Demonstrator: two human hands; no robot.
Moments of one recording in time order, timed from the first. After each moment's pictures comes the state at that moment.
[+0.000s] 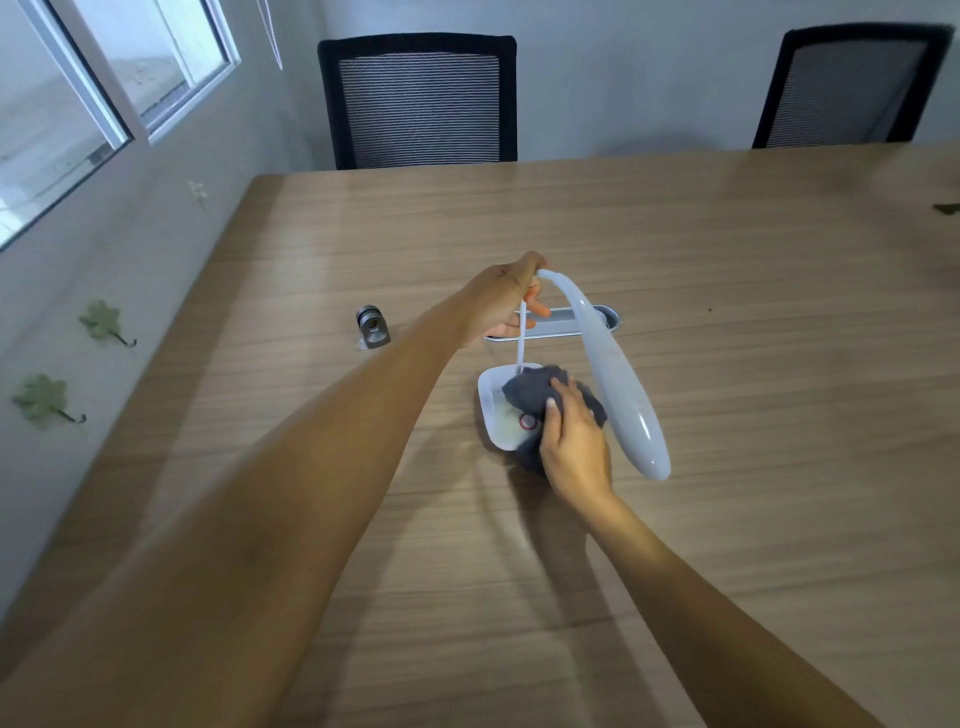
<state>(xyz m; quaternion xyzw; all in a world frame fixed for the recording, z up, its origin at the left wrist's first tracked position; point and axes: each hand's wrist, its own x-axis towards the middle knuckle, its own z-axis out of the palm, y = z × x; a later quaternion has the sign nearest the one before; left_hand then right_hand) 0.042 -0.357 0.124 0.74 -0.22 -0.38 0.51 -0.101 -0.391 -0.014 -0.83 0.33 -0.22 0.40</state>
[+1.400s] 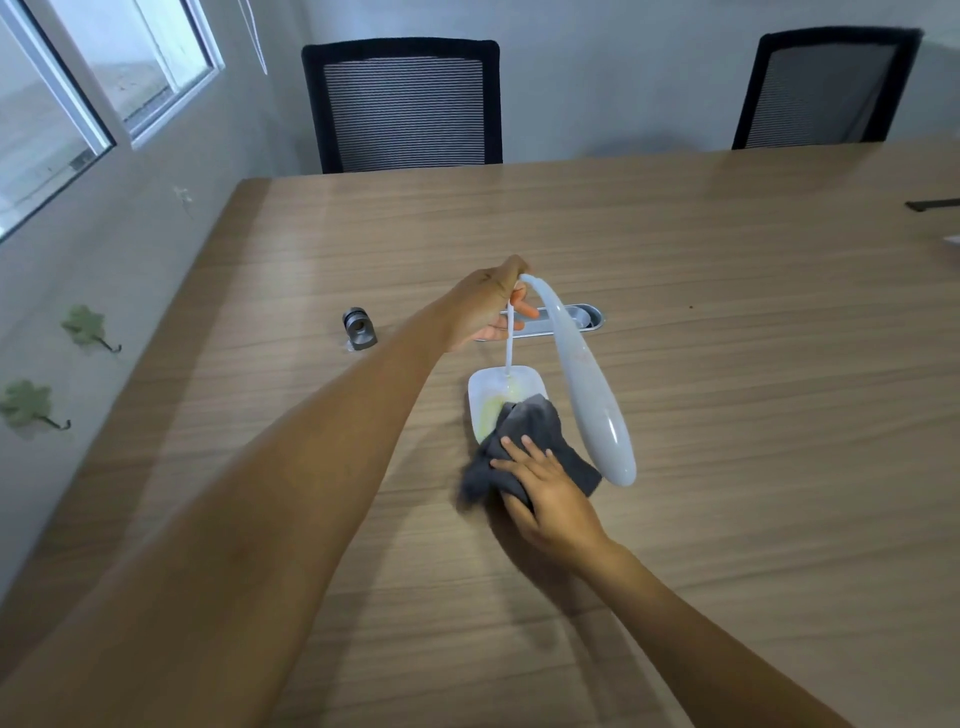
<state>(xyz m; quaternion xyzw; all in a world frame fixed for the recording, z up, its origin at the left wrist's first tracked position) 0.042 -0.358 0.118 0.74 -0.23 -0.38 0.51 -0.149 -0.374 -0.043 -0.95 0.11 -0.07 0.30</state>
